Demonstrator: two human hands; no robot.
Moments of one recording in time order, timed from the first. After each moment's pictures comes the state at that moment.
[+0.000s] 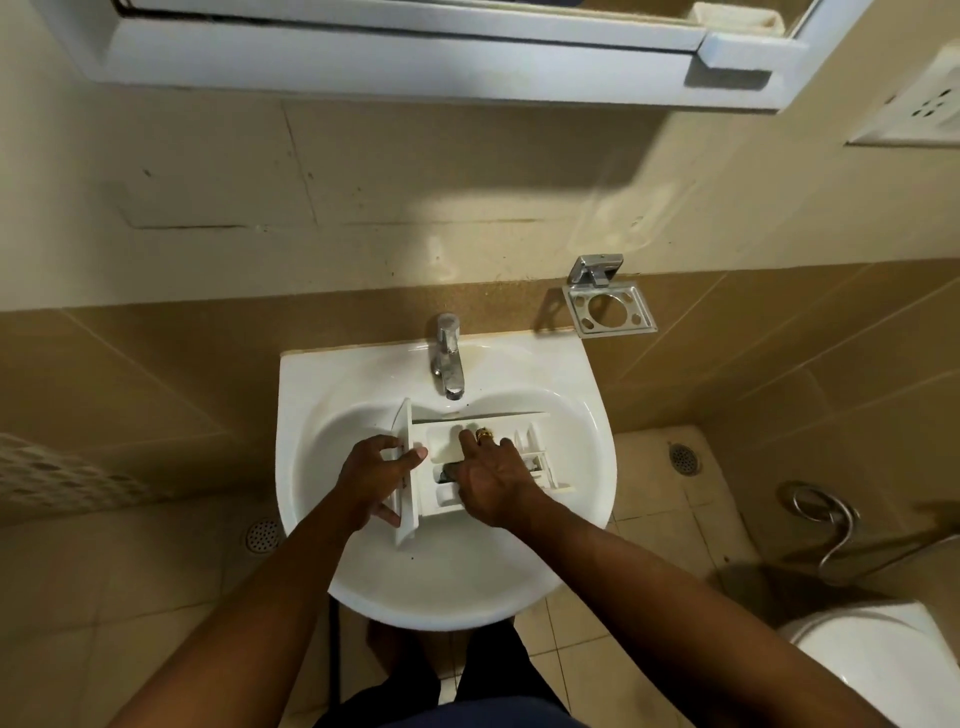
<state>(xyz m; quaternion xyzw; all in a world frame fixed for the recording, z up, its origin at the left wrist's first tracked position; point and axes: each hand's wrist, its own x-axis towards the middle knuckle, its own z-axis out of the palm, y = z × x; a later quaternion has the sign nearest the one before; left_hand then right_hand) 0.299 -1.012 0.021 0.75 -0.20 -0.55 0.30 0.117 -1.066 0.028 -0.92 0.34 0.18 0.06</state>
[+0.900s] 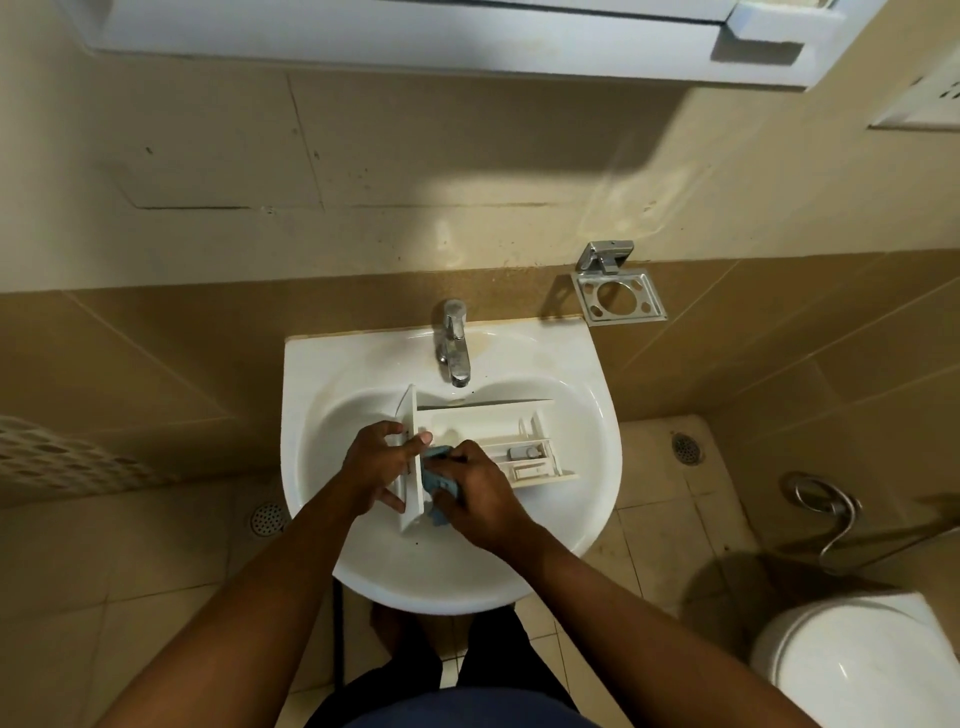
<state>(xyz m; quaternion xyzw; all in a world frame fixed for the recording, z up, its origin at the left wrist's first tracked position) 0.302 -1.012 0.020 0.74 -0.19 -0.57 0.30 0.117 -1.018 0.017 -0.84 0.39 -0.11 0.36</state>
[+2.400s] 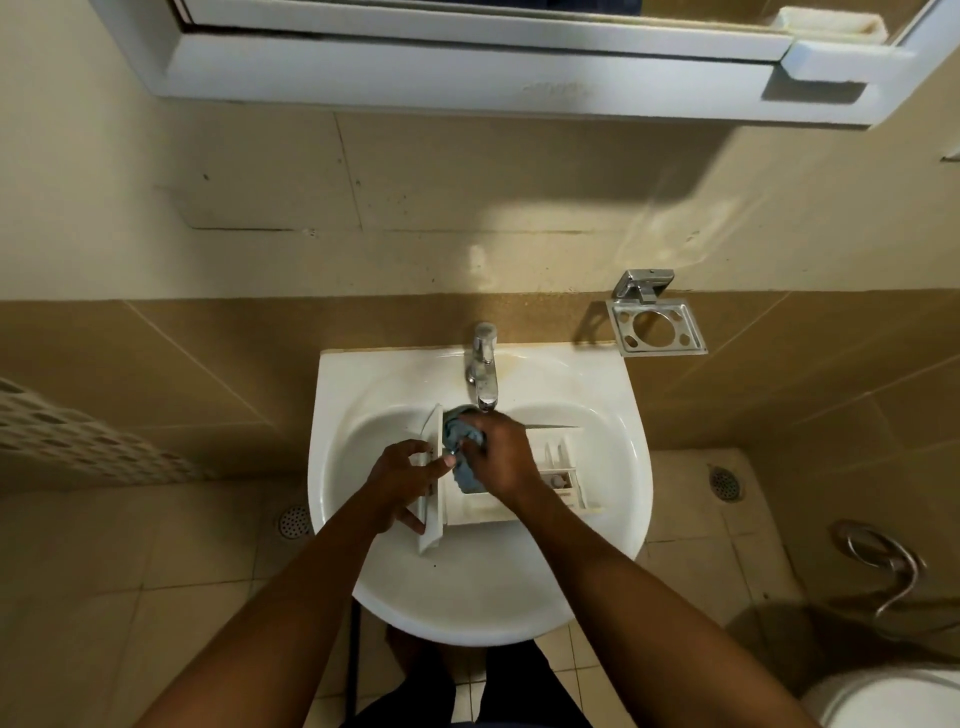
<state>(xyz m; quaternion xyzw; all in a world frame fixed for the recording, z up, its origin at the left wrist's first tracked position) 0.304 -1.014 0.021 0.74 -0.19 -0.57 0.29 0.151 -1.093 0.023 -0.80 0.46 -0.14 0.35</state>
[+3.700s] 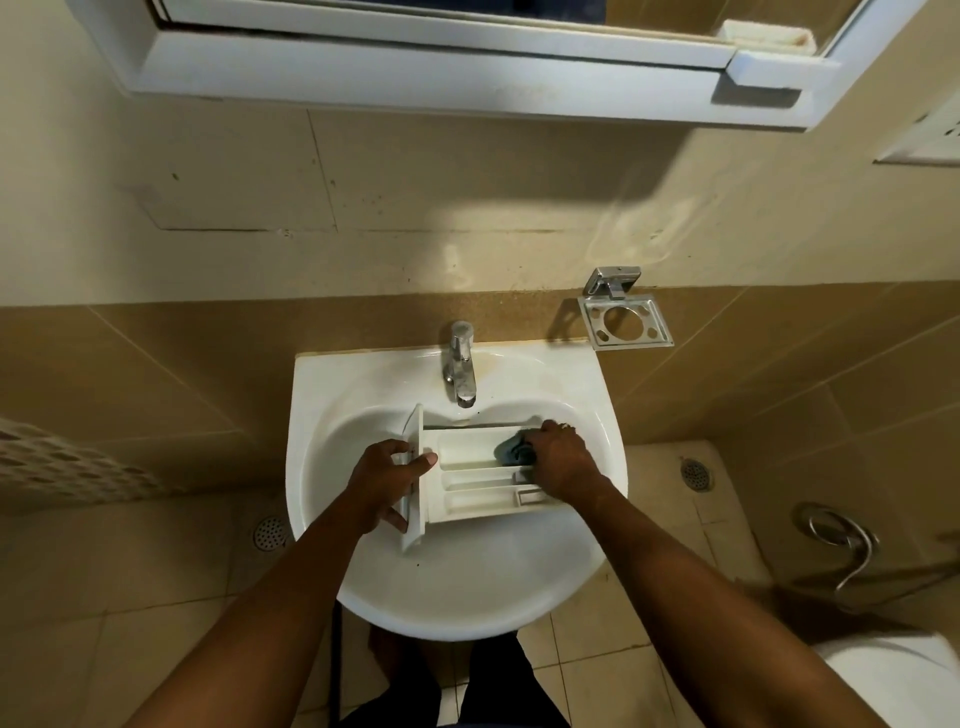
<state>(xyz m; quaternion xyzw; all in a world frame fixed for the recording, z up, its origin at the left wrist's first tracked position) 0.301 -1.013 0.019 0.74 -0.20 -0.56 0.30 0.061 -1.124 0.029 -0.81 0.53 0.14 0.22</state>
